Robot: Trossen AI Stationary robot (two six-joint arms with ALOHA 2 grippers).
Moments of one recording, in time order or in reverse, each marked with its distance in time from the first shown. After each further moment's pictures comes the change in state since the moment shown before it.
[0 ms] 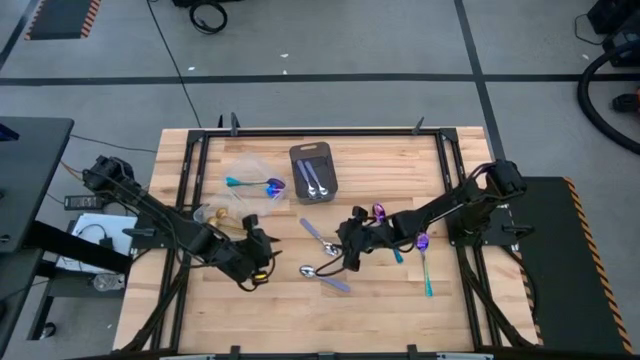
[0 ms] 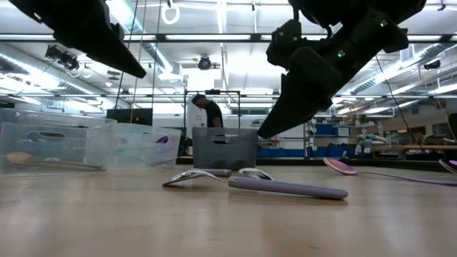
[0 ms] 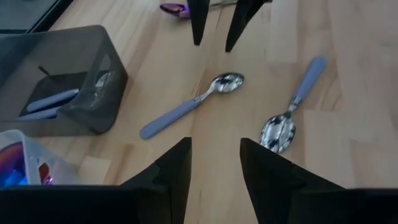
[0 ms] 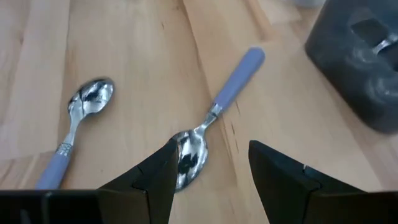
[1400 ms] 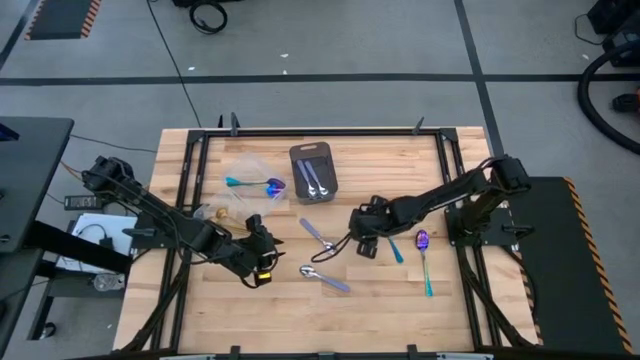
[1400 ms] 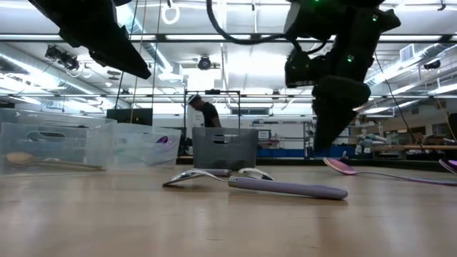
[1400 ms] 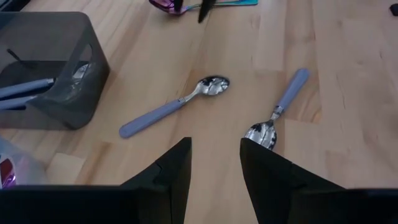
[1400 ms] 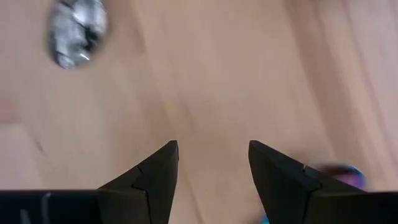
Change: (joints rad) left arm 0.043 0.002 0.000 0.047 0.088 -0.050; right arm -0.083 -0.055 0.125 -0.667 -0.083 0.115
